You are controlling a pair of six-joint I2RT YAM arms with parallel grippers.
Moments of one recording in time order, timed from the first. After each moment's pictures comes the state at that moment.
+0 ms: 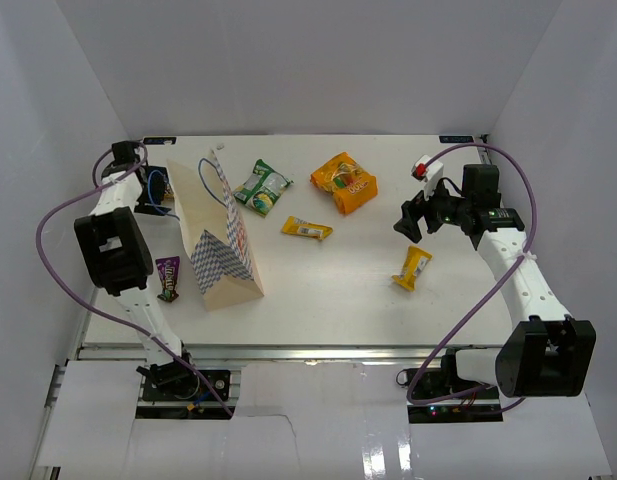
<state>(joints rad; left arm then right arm) 0.31 2.04 1.64 -0.58 0.06 -1.14 0.05 1.26 1.06 -0.49 -0.67 -0.52</state>
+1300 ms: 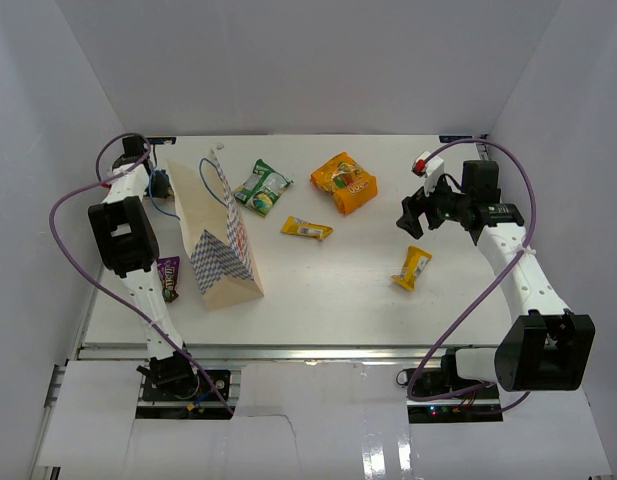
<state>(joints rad) 0.26 2.30 1.89 -0.62 -0.14 -1.27 0.05 1.29 1.09 -0.50 -0.61 -0.52</state>
